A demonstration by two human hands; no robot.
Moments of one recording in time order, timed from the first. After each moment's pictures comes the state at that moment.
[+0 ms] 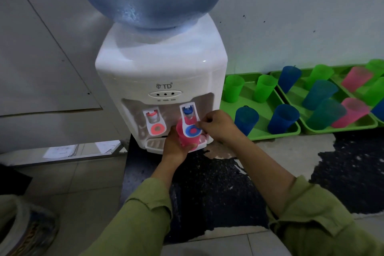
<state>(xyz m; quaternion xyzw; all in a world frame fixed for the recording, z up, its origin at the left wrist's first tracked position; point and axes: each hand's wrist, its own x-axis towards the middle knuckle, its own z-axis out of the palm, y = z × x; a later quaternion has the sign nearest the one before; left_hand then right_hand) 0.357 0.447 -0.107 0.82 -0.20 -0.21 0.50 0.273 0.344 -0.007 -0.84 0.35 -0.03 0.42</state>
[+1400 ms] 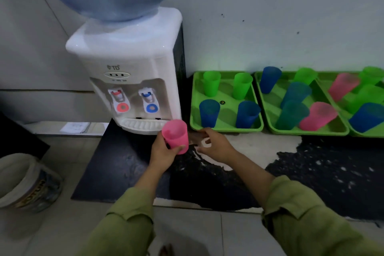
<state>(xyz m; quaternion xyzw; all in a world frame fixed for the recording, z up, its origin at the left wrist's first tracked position) 0.218 0.414 -0.117 0.83 -0.14 -0.12 0.53 0.123 0.254 -0.085 -0.90 0.17 -0.01 0.41</state>
